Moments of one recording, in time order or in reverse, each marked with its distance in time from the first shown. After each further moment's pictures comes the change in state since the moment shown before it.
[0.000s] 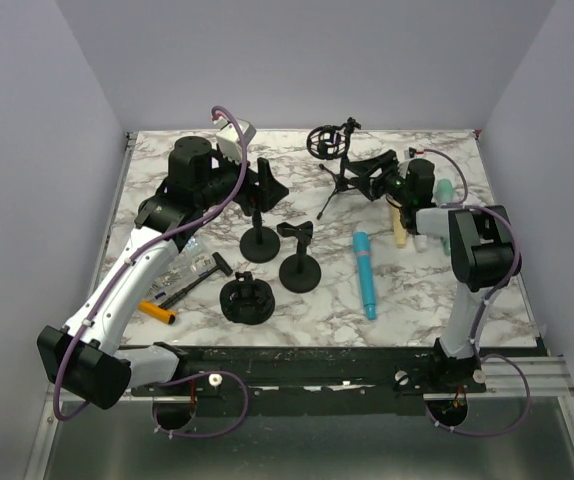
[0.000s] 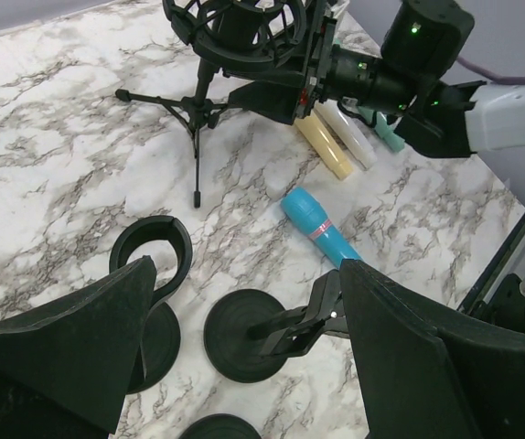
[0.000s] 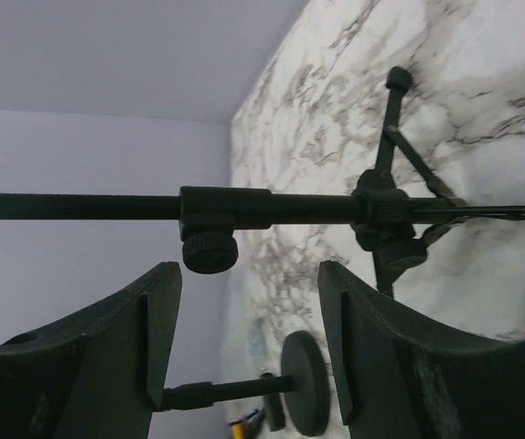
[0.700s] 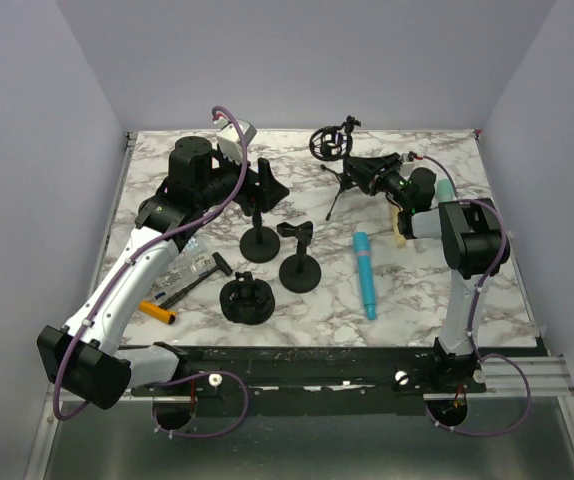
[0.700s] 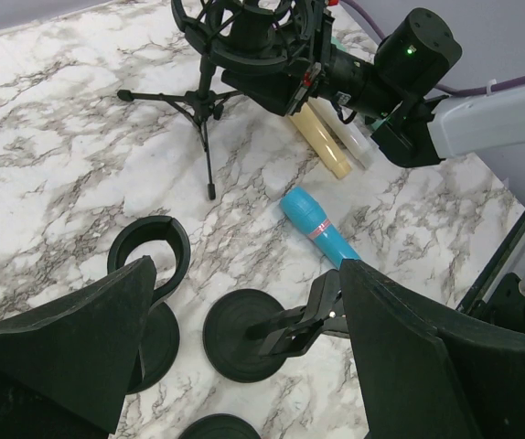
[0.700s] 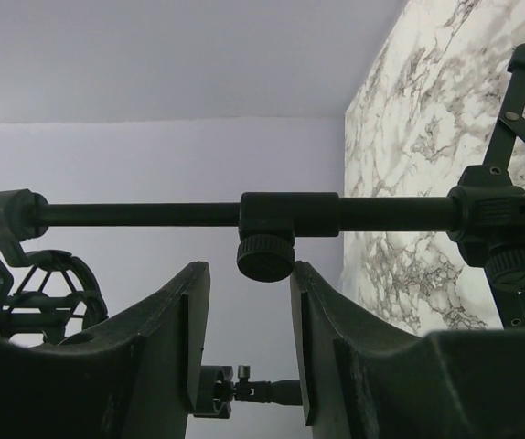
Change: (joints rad) left arm -0.004 0.000 0.000 0.000 0.001 0.000; right arm -0.017 0.170 -0.001 0.452 -0.097 0.447
